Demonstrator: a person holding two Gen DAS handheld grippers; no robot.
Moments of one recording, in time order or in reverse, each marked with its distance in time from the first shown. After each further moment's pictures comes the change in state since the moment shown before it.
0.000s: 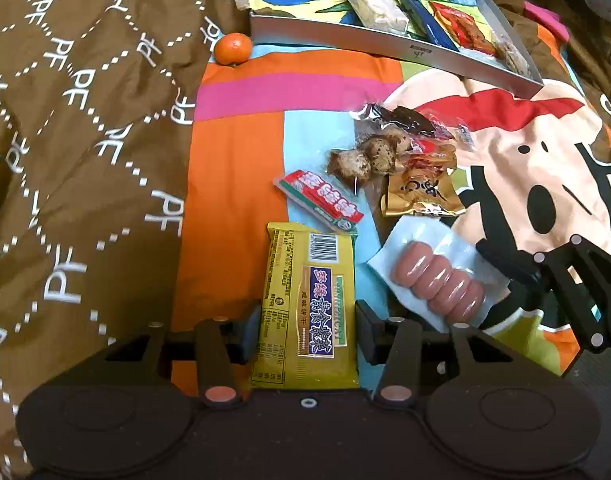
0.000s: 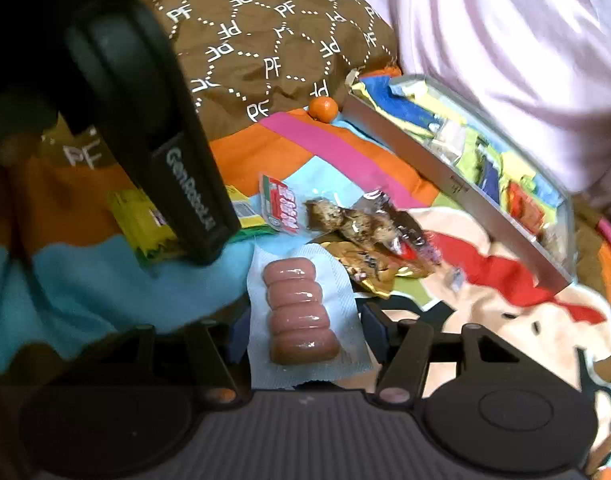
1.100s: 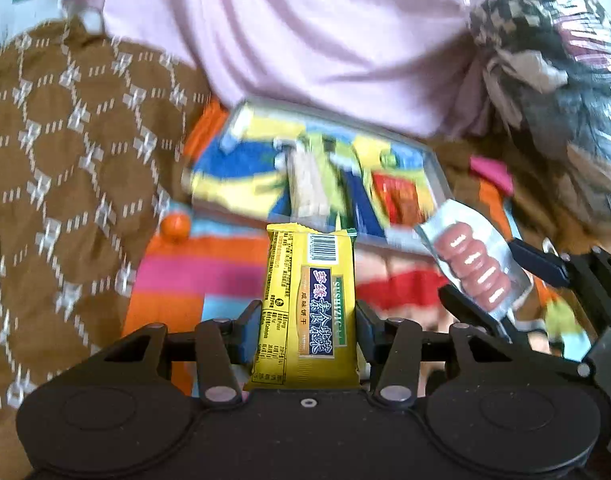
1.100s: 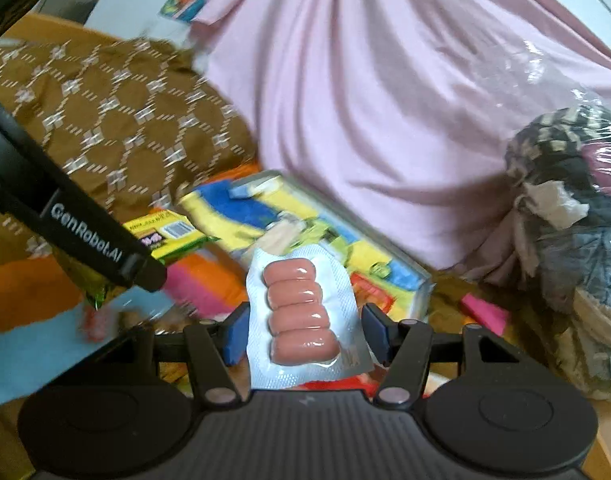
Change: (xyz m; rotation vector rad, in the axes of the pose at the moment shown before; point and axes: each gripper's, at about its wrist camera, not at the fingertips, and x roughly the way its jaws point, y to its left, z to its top) left arm -0.056 -0.059 0.054 -0.080 -0.443 -0.080; right arm -0.041 -0.123 0.032 0.071 -0.268 -0.273
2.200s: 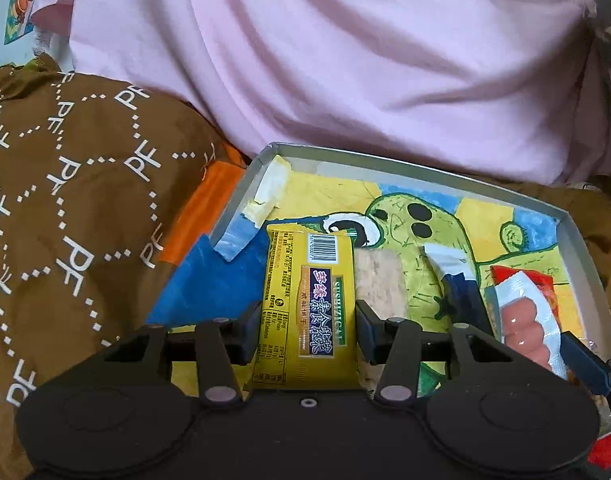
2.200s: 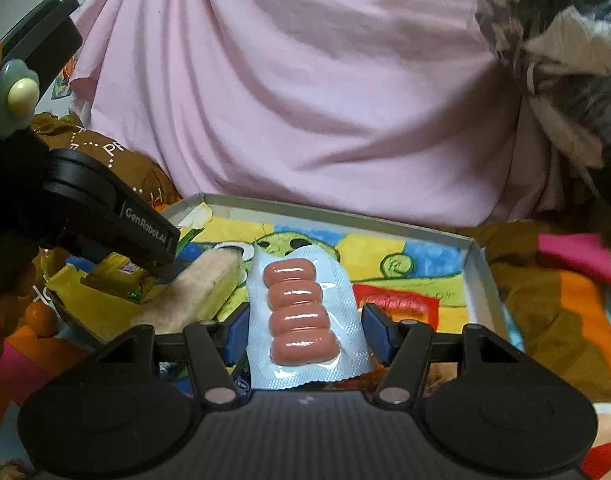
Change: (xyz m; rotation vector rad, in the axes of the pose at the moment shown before) left arm 0.195 0.009 0.094 0.014 -0.067 0.255; right arm 0.188 -0.053 -0.038 0.417 -0.094 0.071
